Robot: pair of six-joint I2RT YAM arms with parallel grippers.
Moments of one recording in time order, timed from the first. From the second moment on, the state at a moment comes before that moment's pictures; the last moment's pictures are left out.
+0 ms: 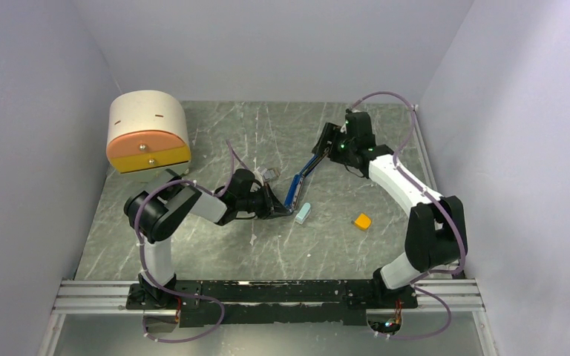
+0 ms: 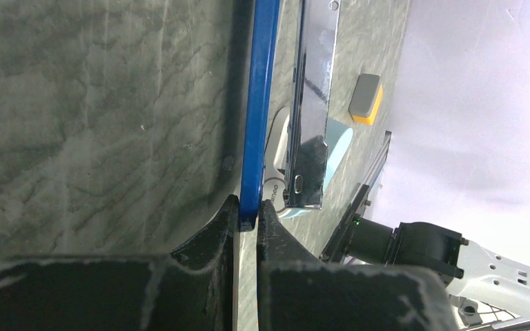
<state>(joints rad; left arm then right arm) -0.67 1.90 0.69 0.63 0.48 -1.06 0.28 1.54 1.13 -0.26 -0.10 0.49</state>
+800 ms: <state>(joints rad) -0.67 1.90 0.68 0.64 0.48 -1.09 0.50 1.70 1.02 -0.21 0.06 0.73</state>
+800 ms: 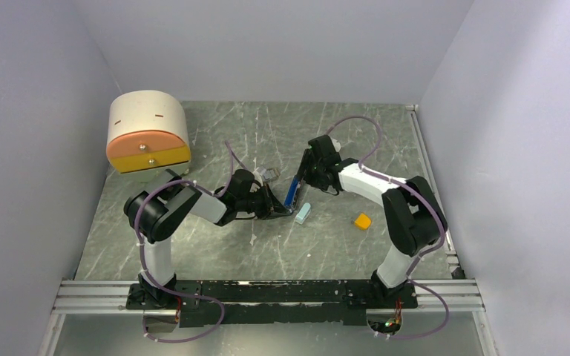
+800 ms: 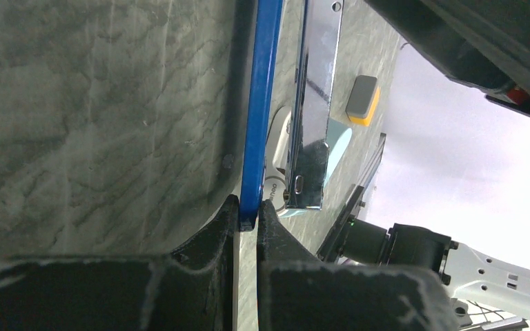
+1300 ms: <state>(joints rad) -0.67 1.90 0.67 0.66 0.48 -1.10 0.51 1.79 1.03 -0.16 0.08 0.76</state>
